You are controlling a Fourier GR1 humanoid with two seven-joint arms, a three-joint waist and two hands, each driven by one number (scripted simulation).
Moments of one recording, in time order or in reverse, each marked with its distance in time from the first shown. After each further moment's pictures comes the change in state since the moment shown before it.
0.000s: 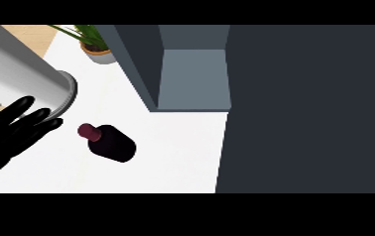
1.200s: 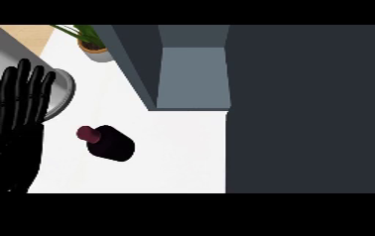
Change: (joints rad) left arm 0.008 -0.473 -0.082 0.009 -1.107 0.543 -0.302; right arm -0.154 -0.033 -0.288 0.379 0.061 0.010 -0.418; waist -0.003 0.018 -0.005
